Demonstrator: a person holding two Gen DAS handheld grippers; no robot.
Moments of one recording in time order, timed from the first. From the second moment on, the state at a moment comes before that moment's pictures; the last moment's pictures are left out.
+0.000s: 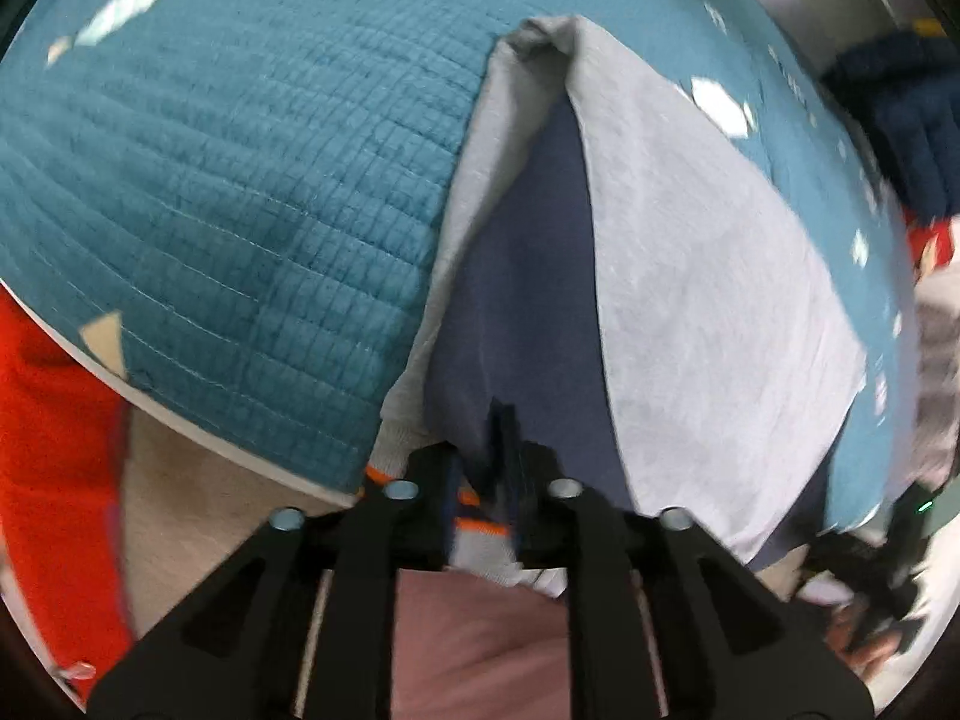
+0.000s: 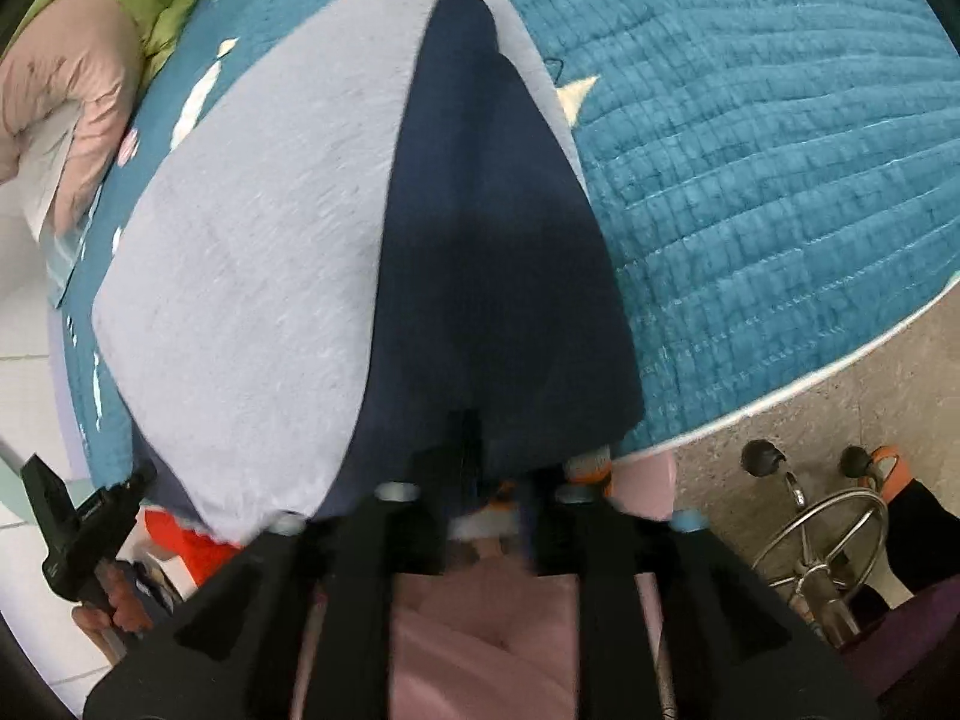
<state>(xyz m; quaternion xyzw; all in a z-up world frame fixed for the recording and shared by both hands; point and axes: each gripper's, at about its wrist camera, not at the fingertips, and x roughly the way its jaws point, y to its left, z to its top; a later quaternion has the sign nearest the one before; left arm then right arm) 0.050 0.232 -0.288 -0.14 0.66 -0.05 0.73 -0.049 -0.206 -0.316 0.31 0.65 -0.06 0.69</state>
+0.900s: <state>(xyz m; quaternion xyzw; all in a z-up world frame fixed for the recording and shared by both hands) 0.004 0.134 -0.295 0.06 0.64 -0.18 0.74 -0.052 -0.122 -0.331 0.14 0.64 0.07 0.75</state>
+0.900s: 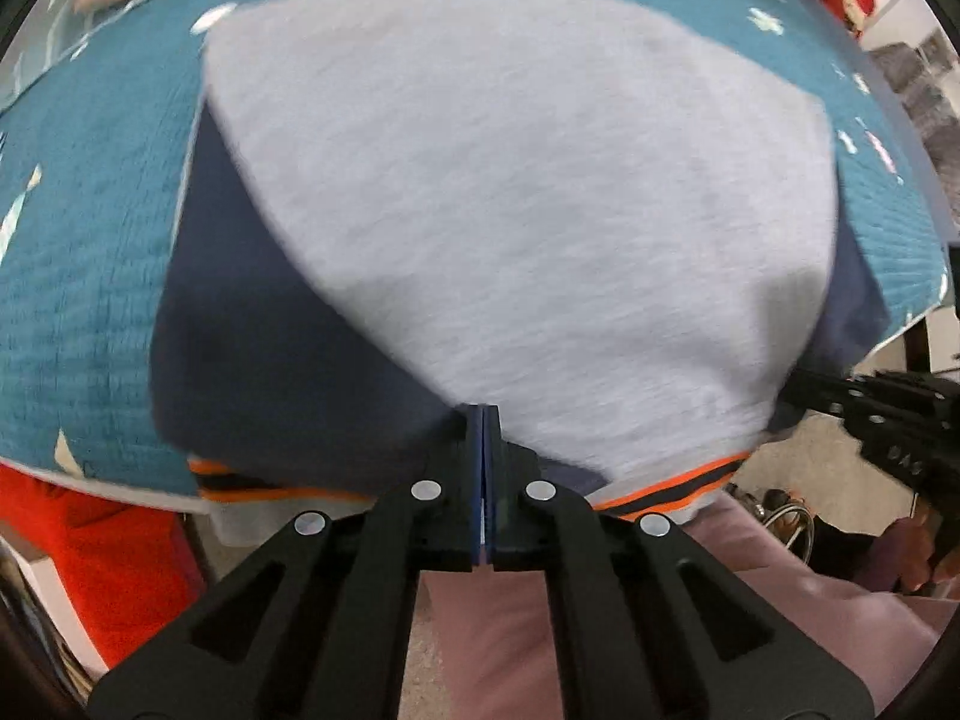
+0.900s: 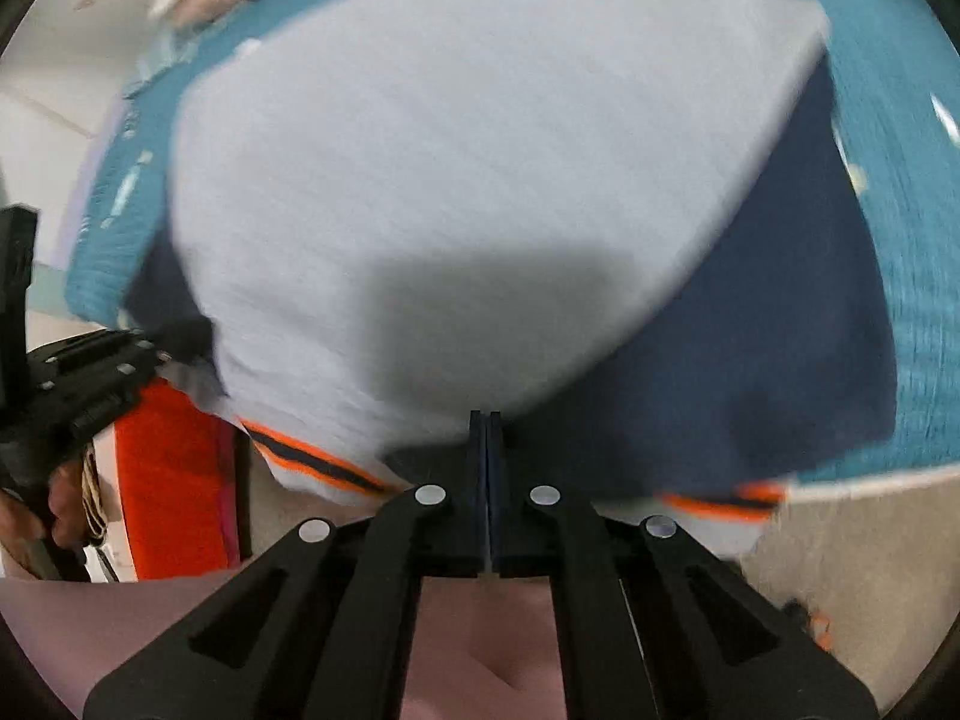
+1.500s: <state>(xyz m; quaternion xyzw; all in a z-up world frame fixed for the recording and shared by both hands) 0.045 0.208 -0.265 0.01 0.62 -0.09 0.78 -0.039 -0.203 -0.280 0.19 0.59 -0.01 0.78</state>
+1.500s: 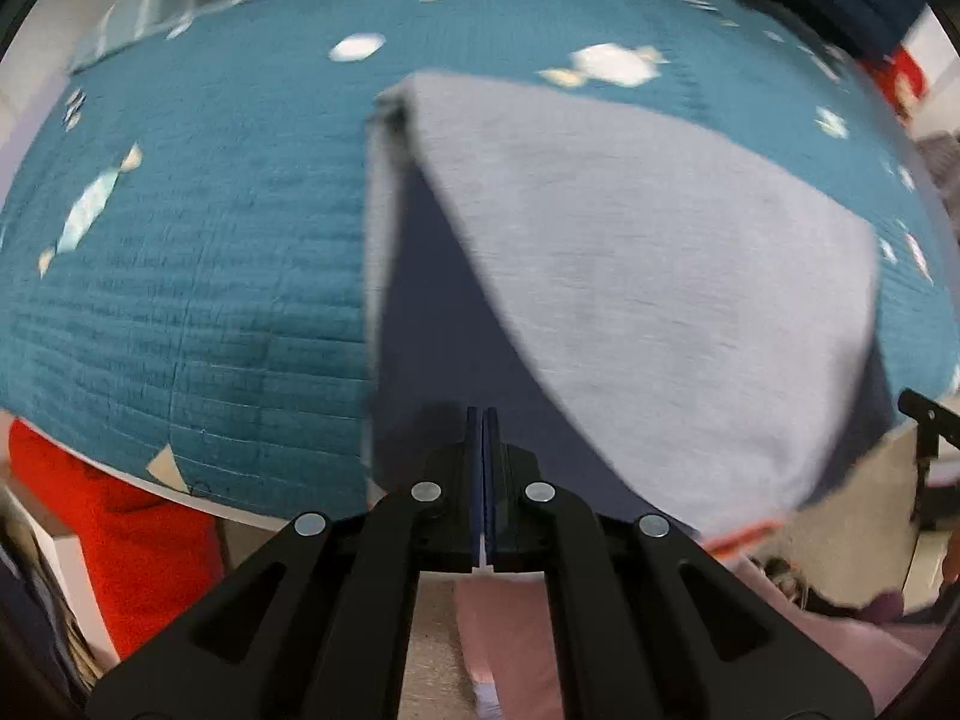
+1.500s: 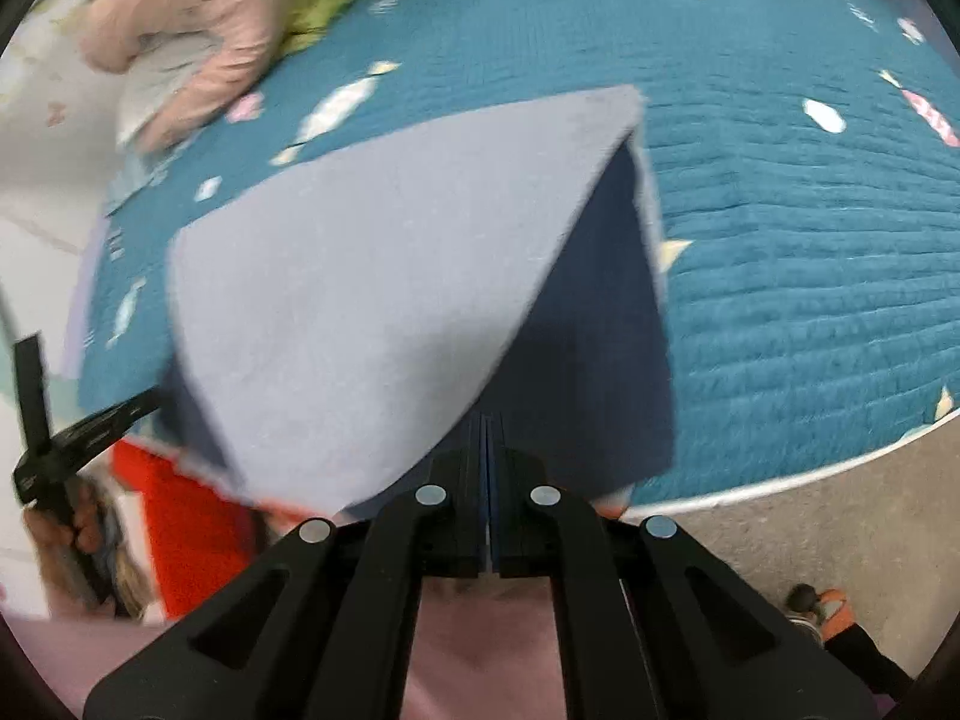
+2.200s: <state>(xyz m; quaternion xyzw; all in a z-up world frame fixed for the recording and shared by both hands) 0.103 0.152 -0.227 -0.02 0.50 -0.18 0.85 0.044 -0.174 -0.245 0.17 0.48 0.05 0.86</state>
